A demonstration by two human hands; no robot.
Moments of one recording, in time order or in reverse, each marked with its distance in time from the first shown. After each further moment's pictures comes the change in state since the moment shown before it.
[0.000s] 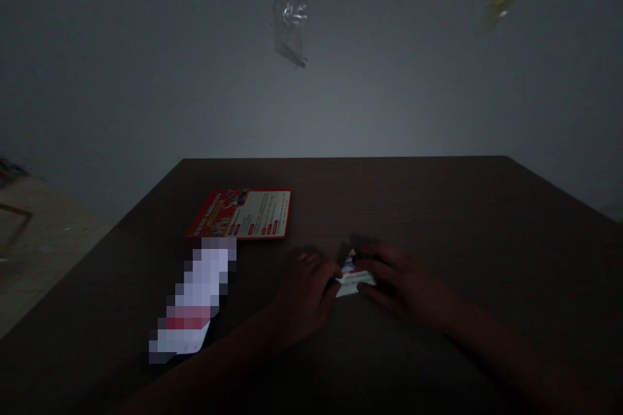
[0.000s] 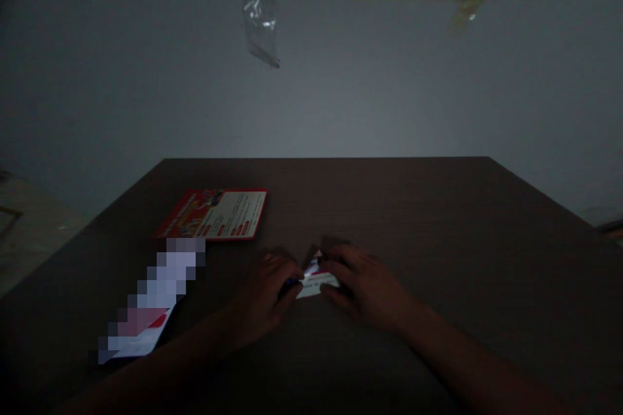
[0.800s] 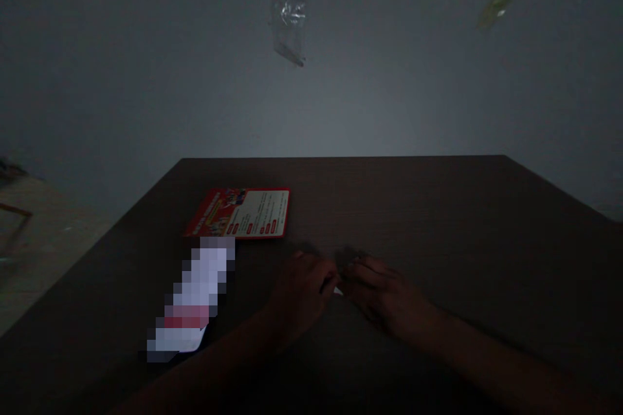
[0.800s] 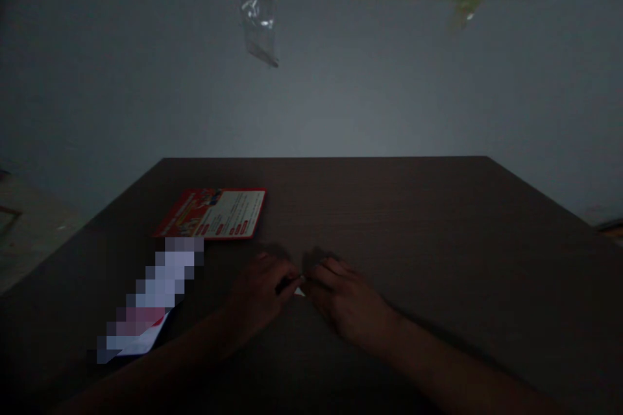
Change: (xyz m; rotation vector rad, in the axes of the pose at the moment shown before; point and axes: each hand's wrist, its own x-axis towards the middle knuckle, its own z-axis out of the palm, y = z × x) left_hand 0.003 -0.002 0.008 0.166 0.148 -0.051; right_hand 0.006 -0.024 0.018 0.007 -0.044 -0.110
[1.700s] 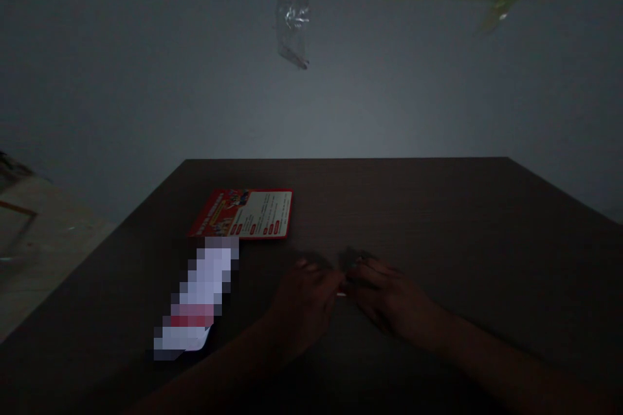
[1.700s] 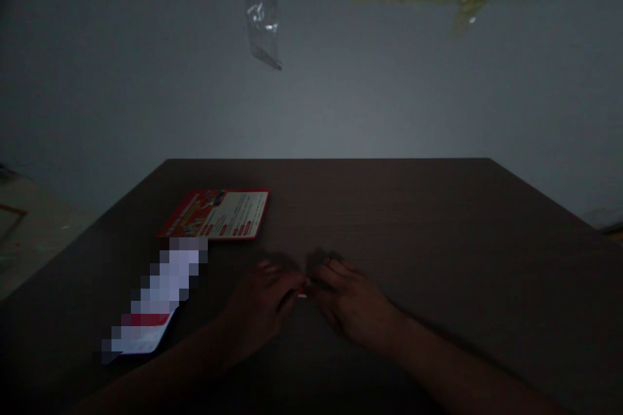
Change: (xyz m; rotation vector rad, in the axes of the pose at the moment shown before) left_hand -0.009 0.009 -0.013 0.001 -0.183 0.071; right_hand 0.000 0.002 -0.004 -0.008 -0.009 -0.029
